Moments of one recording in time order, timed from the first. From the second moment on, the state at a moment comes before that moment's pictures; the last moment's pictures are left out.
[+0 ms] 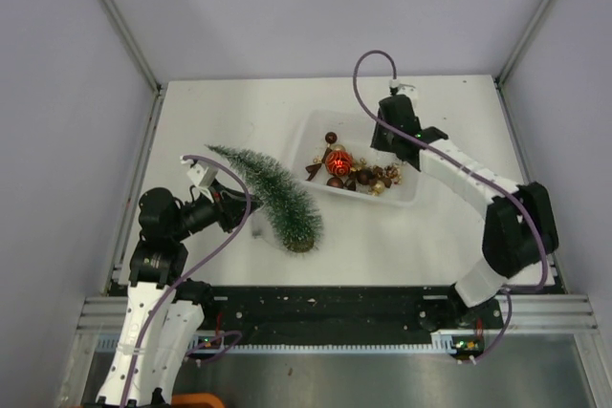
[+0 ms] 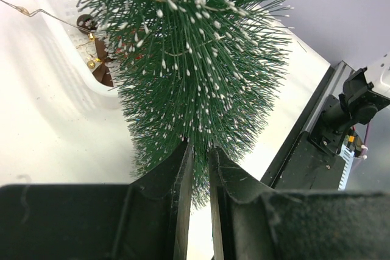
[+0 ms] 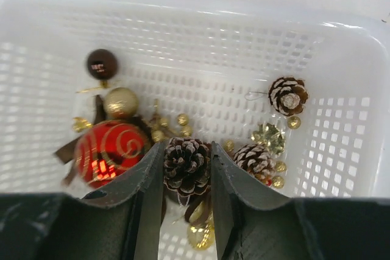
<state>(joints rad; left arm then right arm) -0.08 0.50 0.57 -0.21 0.87 -0.25 0.46 1.67 1.25 -0.33 0.33 0.47</state>
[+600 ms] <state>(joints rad) -0.08 0.50 0.57 -0.21 0.87 -0.25 0.59 1.15 0.97 -0.04 -0.41 0.73</state>
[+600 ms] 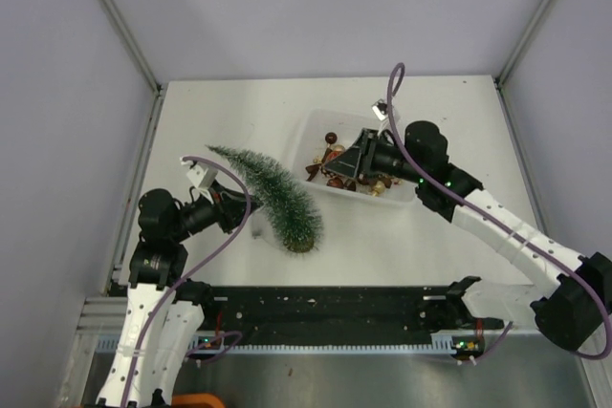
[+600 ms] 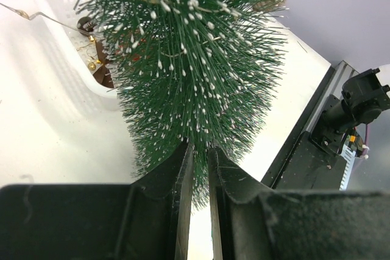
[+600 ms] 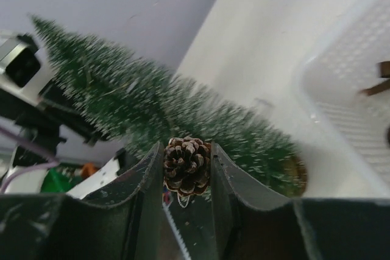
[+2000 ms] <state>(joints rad) -0.08 0.48 0.57 -0.21 0.87 -0.24 0.90 1.30 0.76 0.72 -0.09 0.97</state>
